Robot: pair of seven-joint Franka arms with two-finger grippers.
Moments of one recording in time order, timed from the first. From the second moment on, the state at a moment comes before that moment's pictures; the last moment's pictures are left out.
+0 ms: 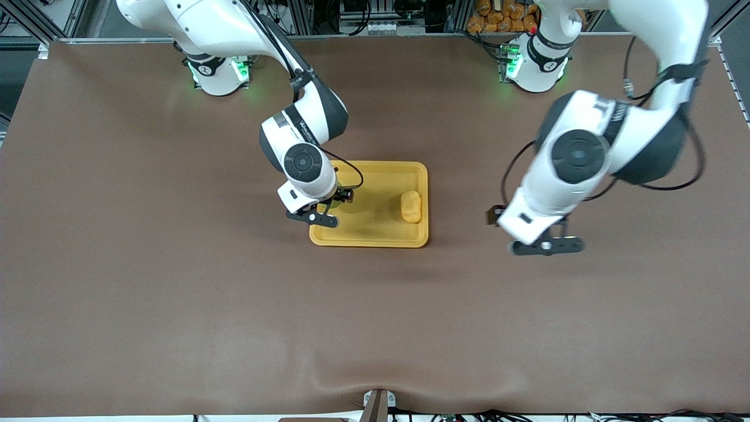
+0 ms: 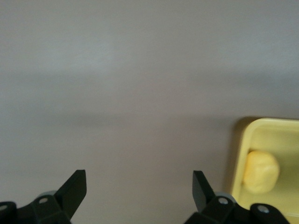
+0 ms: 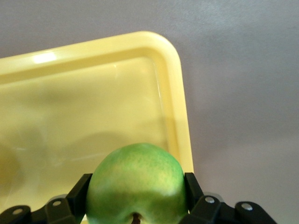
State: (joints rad) left arm -0.03 0.38 -0.40 -1.53 0.26 1.75 -0.48; right arm 0.70 0.55 -0.06 -1.74 0.17 2.12 0.76
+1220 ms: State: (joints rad) left arm 0.14 0.09 -0.39 -1.53 0.25 1.52 -0.31; right arm 0.70 0.60 -0.06 -1.77 0.17 2.24 0.82
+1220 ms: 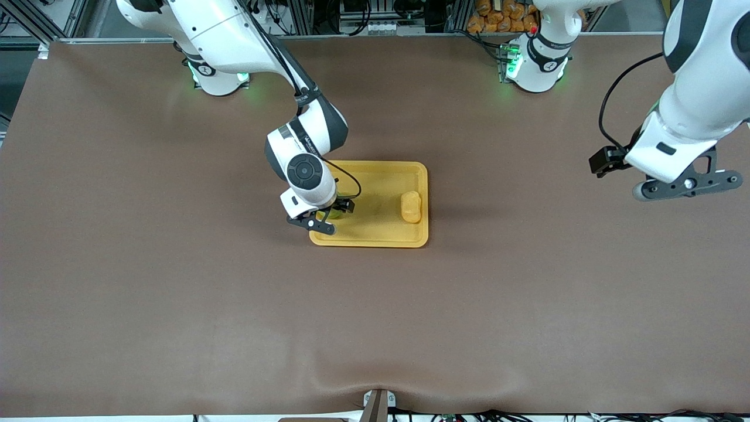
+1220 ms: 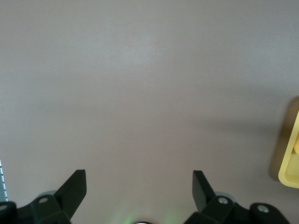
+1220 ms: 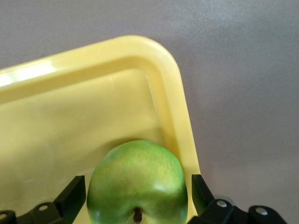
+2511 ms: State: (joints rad) left arm 0.00 -0.04 -0.07 -1.54 0.05 1.50 -0.06; right arm 0.51 0.49 -0.09 -1.38 0.16 1.71 0.77
